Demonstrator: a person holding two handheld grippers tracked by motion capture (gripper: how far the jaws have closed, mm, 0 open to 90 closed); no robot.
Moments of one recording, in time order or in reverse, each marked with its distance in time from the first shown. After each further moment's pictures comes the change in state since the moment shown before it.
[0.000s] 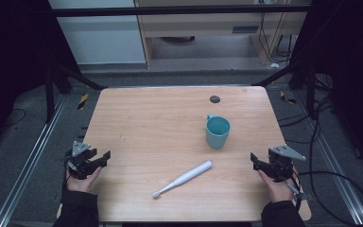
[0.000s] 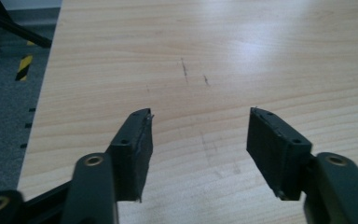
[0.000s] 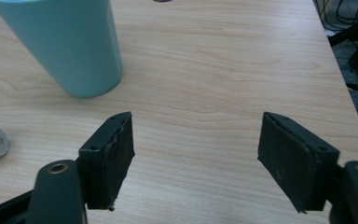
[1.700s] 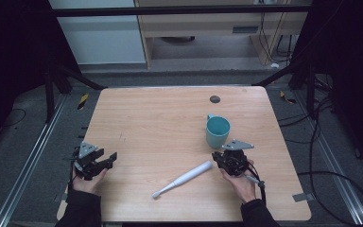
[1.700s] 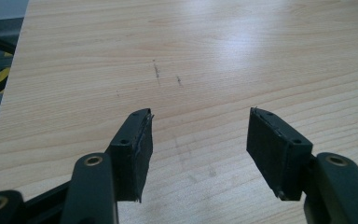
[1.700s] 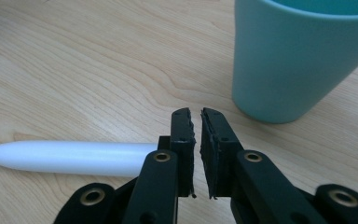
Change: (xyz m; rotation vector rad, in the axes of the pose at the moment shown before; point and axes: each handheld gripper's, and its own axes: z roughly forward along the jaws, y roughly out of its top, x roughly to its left) left arm -0.013 -0.003 0.008 -0.015 -0.062 0.050; right arm 0.111 0.027 0.039 0.119 0.303 -0.169
